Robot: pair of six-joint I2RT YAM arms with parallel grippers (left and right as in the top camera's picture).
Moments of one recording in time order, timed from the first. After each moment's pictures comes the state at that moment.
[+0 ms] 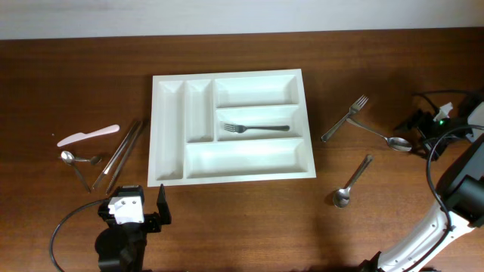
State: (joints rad) left arm 0.07 0.01 0.14 -0.47 0.03 0.02; right arm -0.63 2.21 1.65 -0.98 -0.47 0.22
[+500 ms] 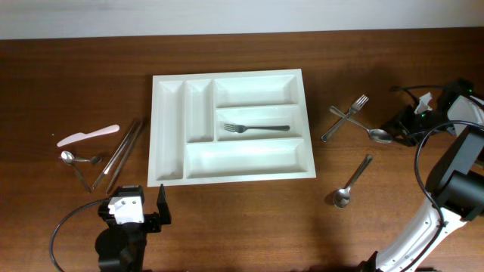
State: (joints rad) left arm 0.07 0.01 0.14 -0.47 0.03 0.02; right arm -0.53 2.21 1.62 -0.91 -0.51 0.20
